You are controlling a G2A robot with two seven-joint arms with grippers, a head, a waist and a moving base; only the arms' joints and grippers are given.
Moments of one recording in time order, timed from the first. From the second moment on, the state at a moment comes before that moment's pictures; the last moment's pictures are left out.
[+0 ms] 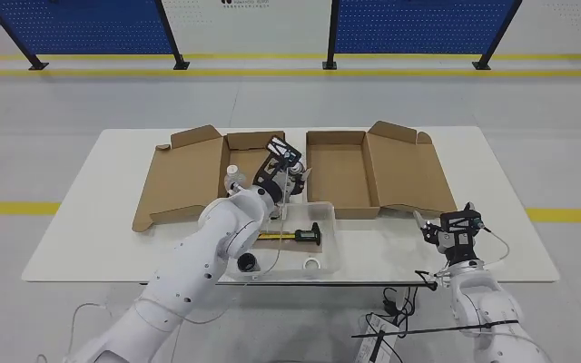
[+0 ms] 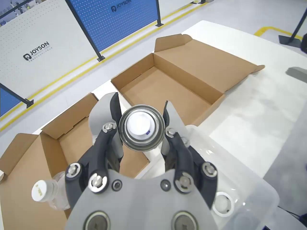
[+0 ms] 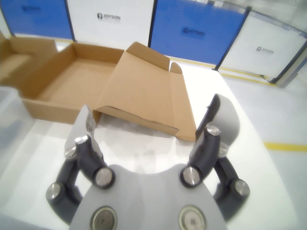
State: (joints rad) left arm 0.99 -1.22 -0.91 -1.62 1.18 -0.02 -0.45; right arm -1.73 -1.15 1.60 -1.80 -1.33 0.00 0.00
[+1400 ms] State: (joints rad) left arm 0.89 -1.29 -0.89 -1.33 1.10 0.13 -0.58; right arm -1.73 -1.15 1.60 -1.80 -1.33 0.00 0.00
